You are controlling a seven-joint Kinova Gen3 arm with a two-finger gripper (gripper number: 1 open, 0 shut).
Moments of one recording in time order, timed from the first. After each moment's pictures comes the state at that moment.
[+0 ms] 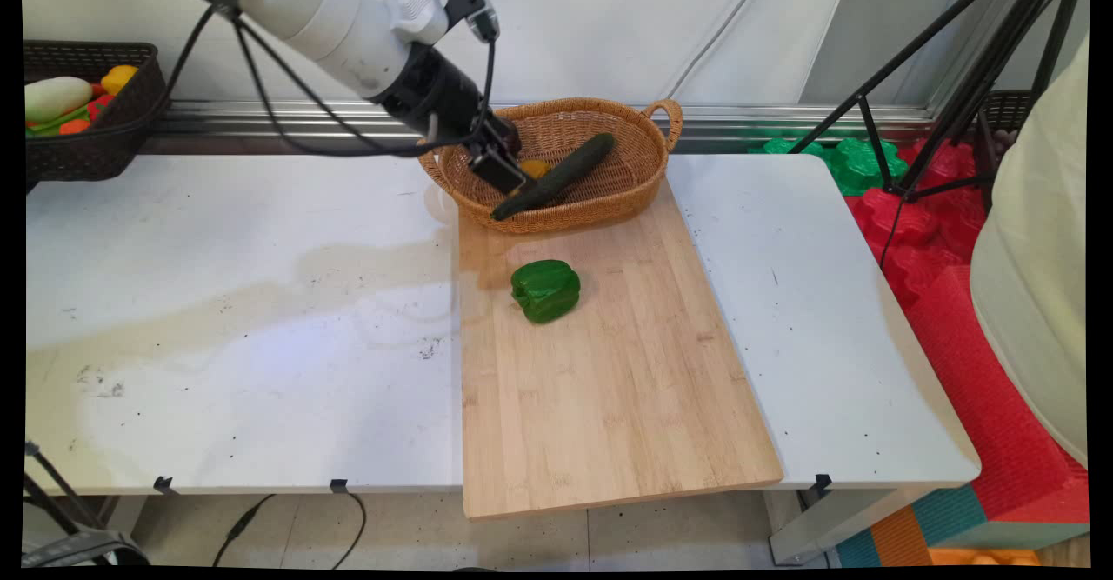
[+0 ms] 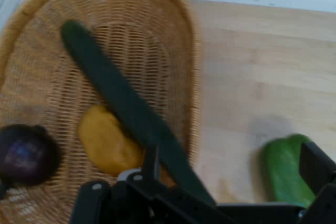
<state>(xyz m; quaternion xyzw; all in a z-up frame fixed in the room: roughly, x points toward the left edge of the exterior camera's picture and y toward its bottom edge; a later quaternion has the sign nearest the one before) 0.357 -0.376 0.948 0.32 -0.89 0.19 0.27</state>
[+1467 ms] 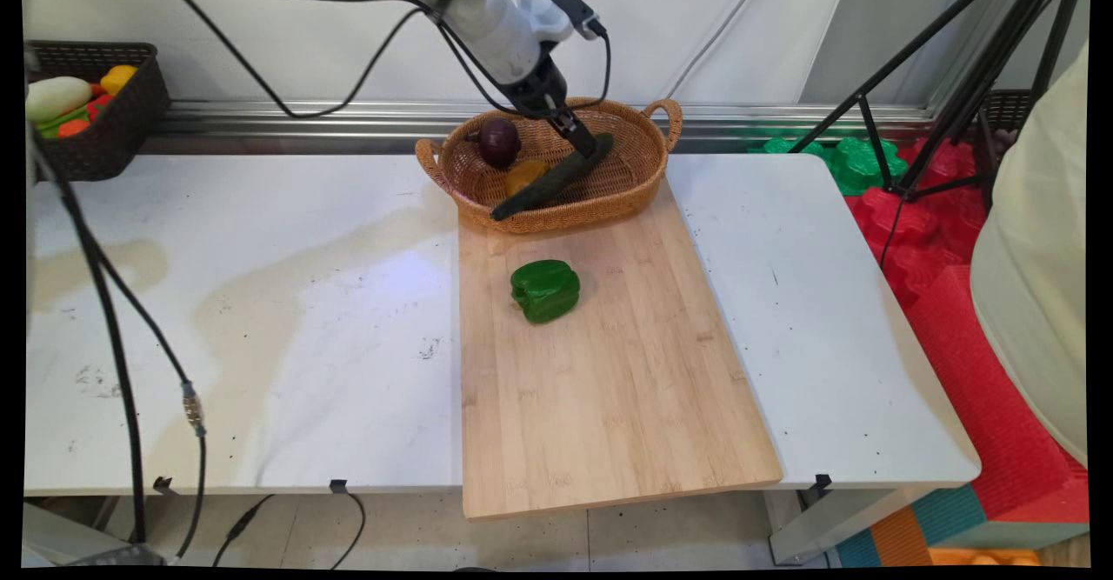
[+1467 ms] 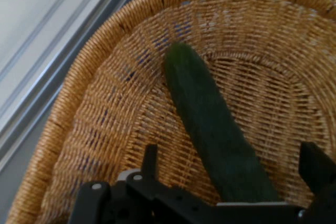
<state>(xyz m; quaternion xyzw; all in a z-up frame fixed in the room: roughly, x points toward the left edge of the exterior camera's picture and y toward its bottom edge) 0.316 -0.572 0.866 0.43 -0.85 0.20 0.22</state>
